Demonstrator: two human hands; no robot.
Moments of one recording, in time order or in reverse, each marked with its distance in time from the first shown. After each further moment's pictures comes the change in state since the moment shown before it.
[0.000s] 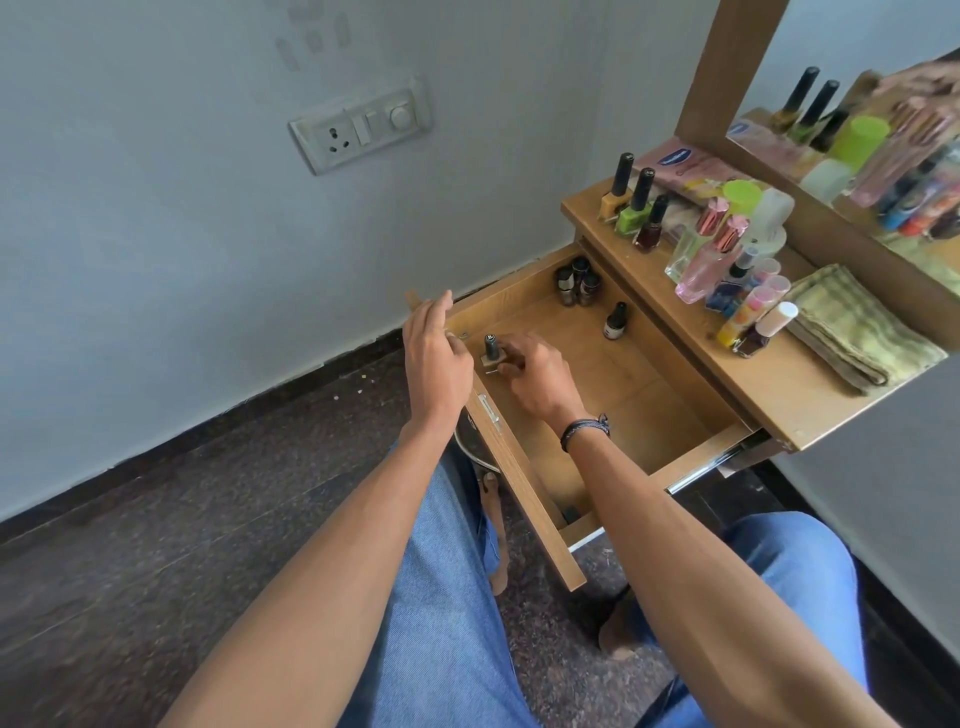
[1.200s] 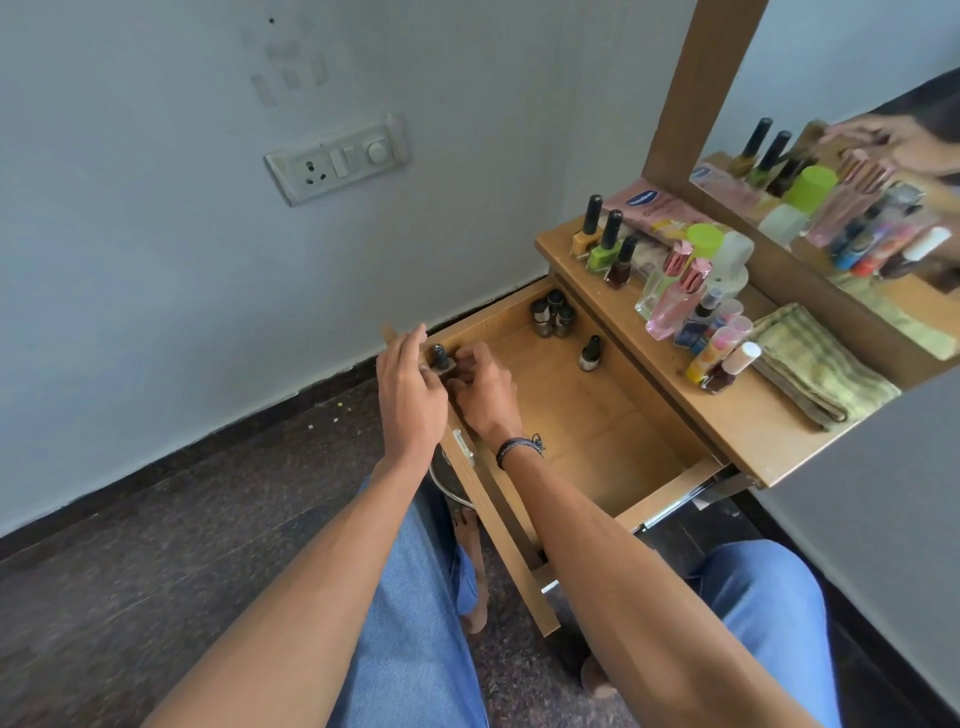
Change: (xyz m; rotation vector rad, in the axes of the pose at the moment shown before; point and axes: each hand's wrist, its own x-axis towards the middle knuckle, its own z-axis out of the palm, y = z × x) left_hand 0.002 -0.003 0.004 -0.003 0.024 0.005; right_hand 0.022 -0.032 0.023 0.191 0.122 0.123
